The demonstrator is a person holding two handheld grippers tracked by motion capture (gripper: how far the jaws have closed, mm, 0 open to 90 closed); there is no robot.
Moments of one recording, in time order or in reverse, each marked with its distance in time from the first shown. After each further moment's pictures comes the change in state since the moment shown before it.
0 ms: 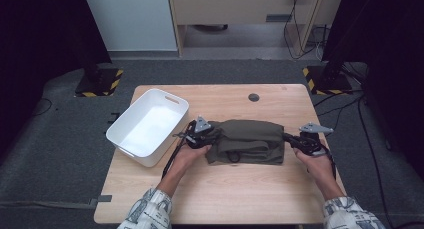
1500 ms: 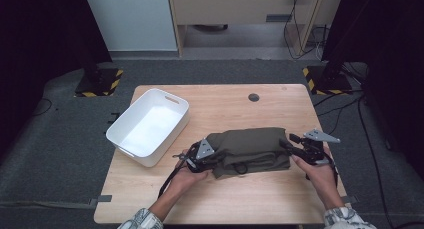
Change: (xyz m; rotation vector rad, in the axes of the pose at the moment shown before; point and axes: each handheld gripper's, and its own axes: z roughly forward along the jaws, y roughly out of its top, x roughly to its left) left arm -0.055 -0.028 -0.042 -0.021 -0.089 0.107; right arm 0.026 -0.003 -0.026 -0.115 -0.020 0.051
